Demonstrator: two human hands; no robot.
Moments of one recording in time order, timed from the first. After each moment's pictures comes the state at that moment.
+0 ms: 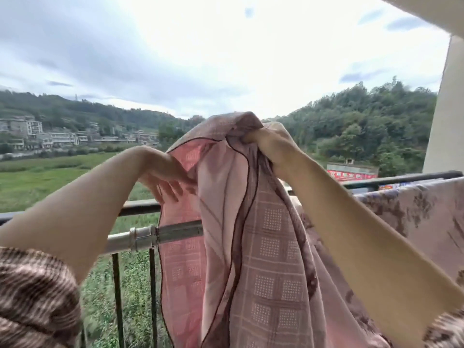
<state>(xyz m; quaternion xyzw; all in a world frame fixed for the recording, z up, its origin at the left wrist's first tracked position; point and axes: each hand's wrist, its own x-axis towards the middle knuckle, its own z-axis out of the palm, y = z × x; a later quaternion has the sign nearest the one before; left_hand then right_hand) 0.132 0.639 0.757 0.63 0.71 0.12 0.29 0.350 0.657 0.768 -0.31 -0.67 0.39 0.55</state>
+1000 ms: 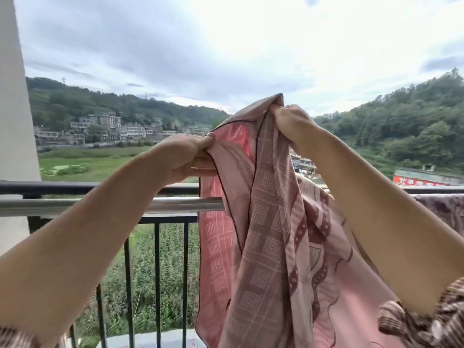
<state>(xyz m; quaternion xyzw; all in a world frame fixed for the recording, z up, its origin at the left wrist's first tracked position) 0.099 0.488 0.732 0.49 0.55 0.59 0.32 0.259 0.611 0.780 -0.34 -0.75 0.34 0.46</state>
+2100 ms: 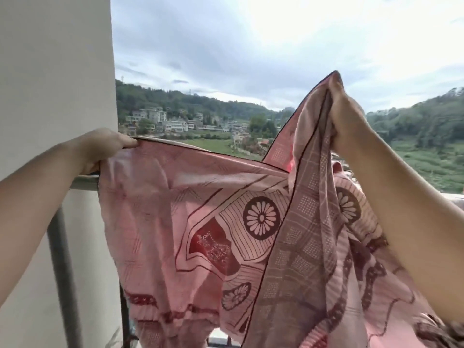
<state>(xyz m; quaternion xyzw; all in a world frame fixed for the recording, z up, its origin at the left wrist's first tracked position) -0.139 0.325 0.708 0.37 0.80 0.47 0.03 0.164 0.568 0.768 -0.20 -0.57 0.57 0.56</state>
